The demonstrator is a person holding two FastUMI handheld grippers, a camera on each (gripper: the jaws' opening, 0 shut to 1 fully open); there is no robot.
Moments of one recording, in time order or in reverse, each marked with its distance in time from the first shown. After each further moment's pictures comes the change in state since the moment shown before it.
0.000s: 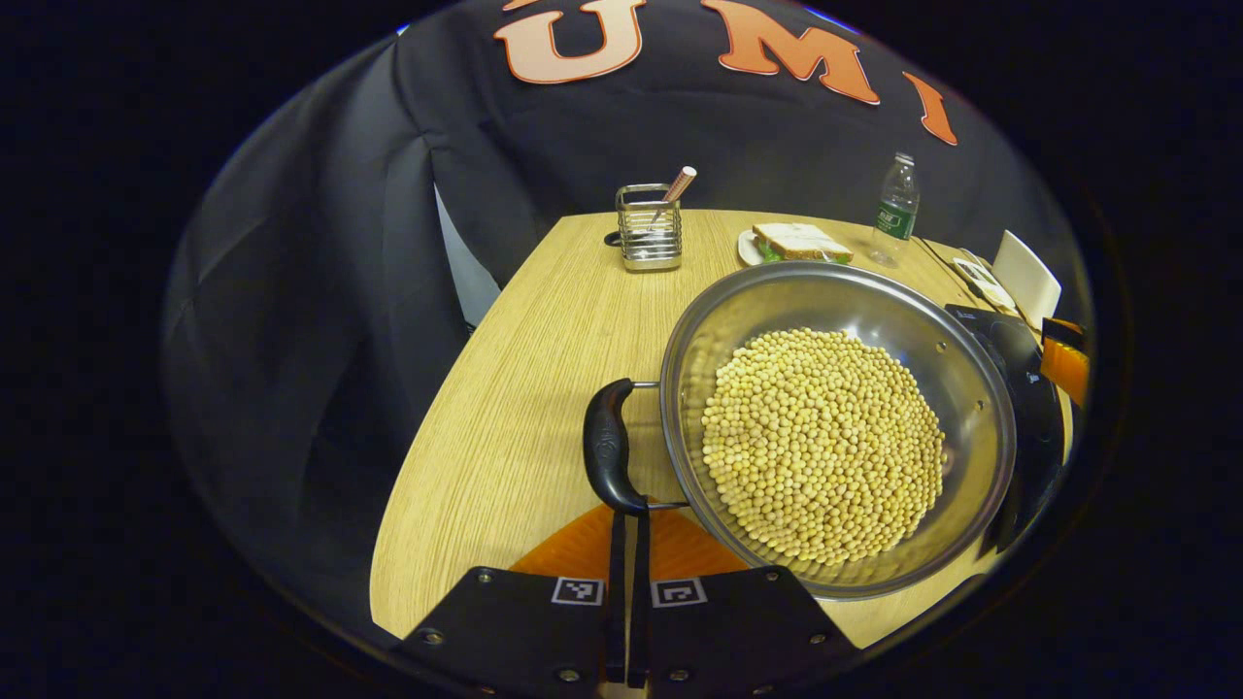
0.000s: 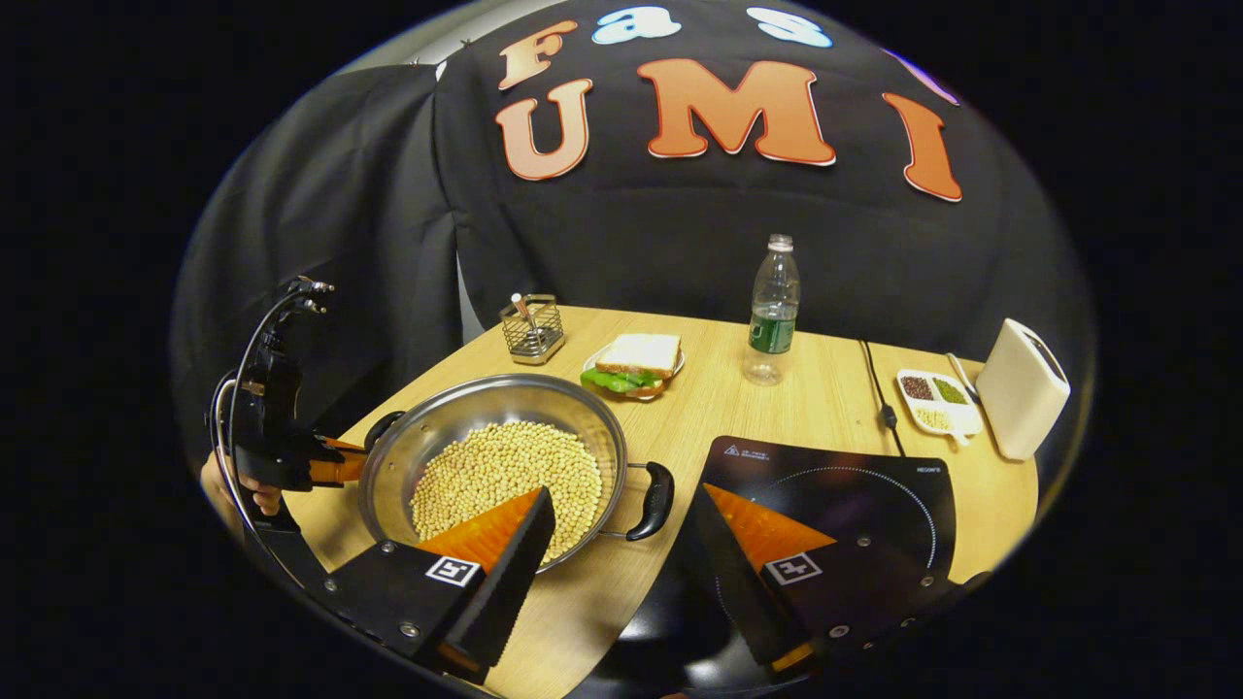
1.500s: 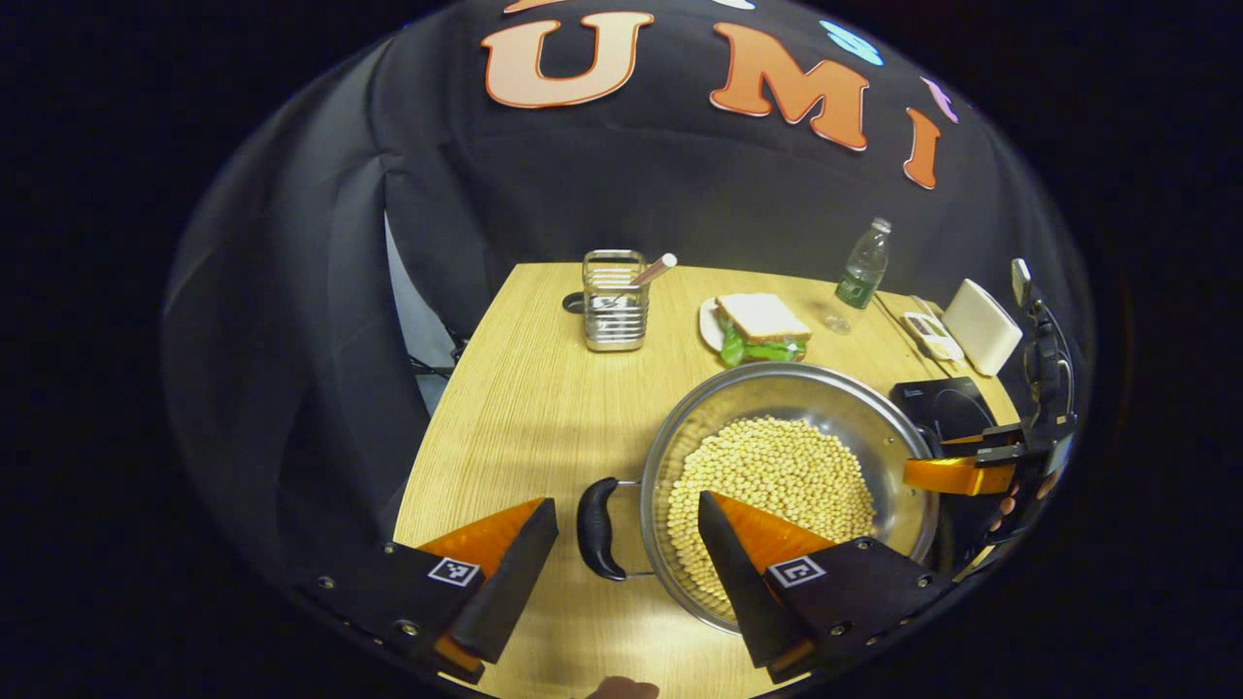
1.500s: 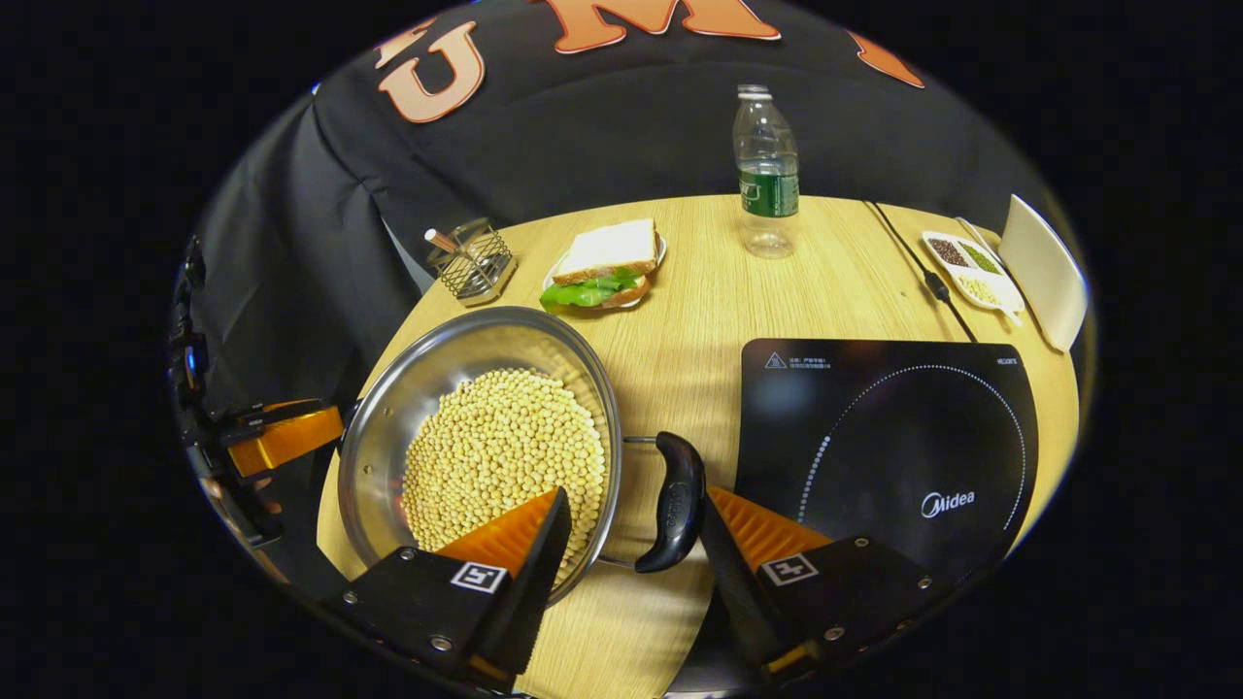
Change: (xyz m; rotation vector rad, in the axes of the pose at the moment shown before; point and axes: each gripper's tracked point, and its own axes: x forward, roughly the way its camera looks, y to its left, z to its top) left arm 0.014 0.003 0.084 -0.037 -0.033 -0.172; right arm 0.061 0.009 -0.046 0.250 0.337 -0.024
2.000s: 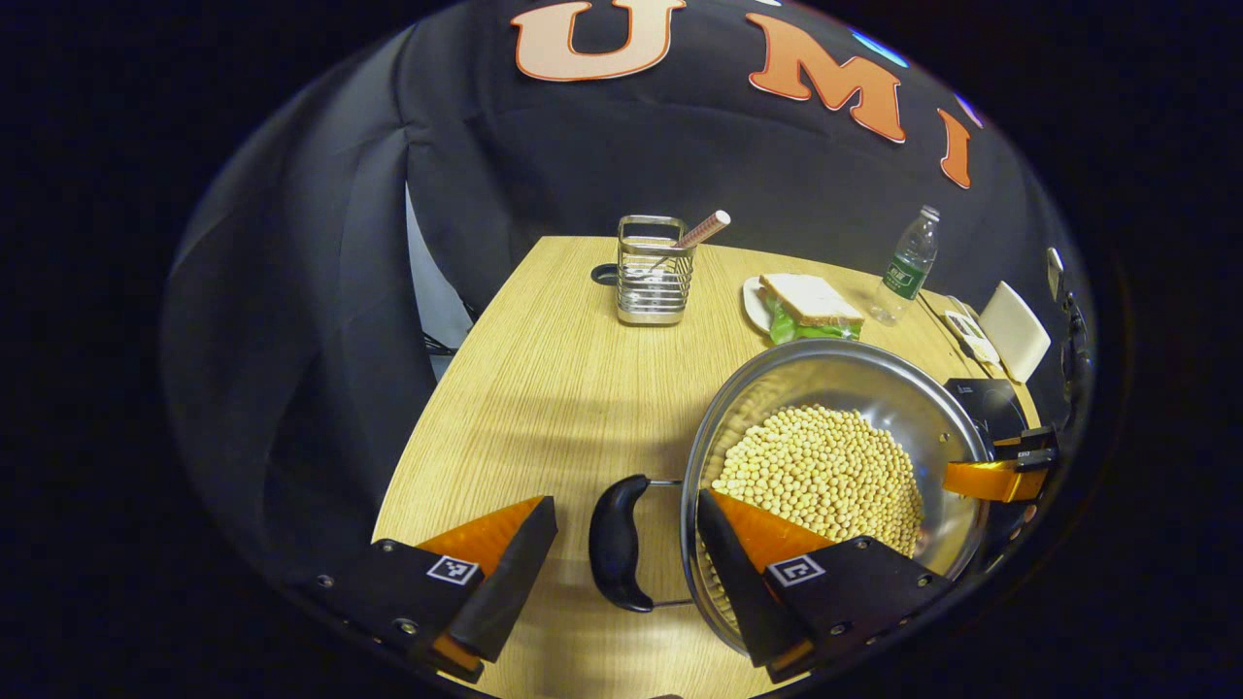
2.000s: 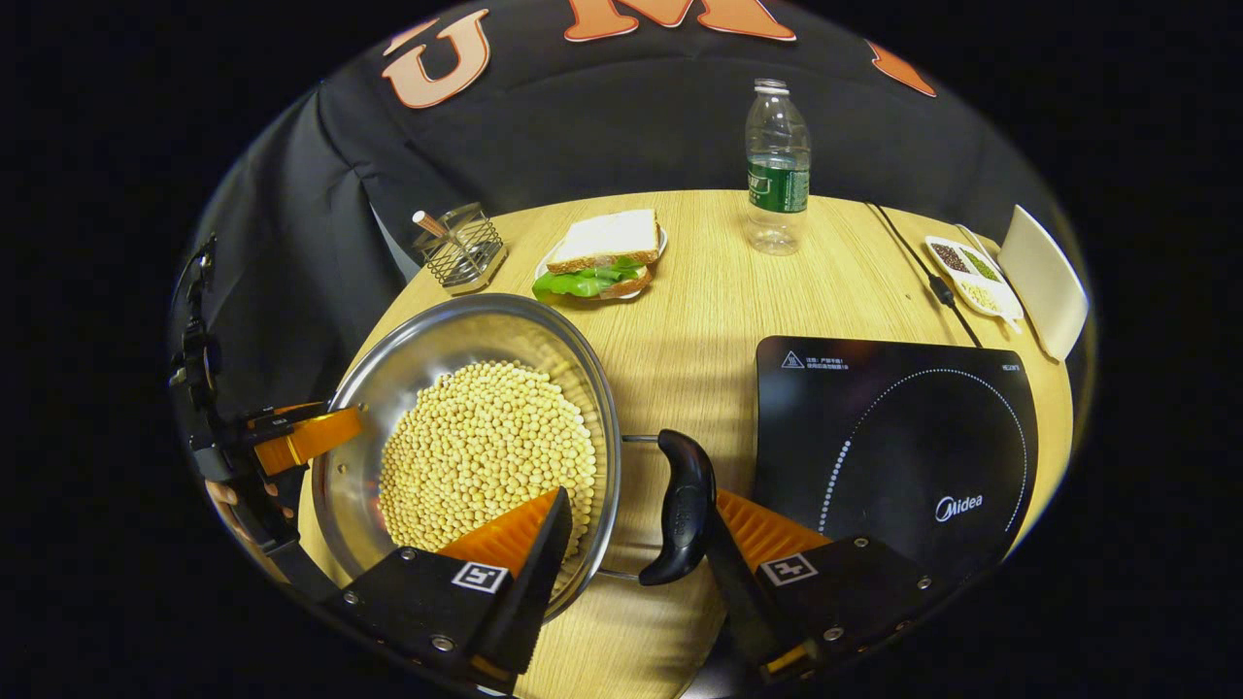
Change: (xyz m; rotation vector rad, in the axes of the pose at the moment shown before) left arm 0.030 0.005 -0.017 -0.049 -0.001 0.047; right arm 0.017 -0.001 -0.002 -0.045 -0.003 -0.056
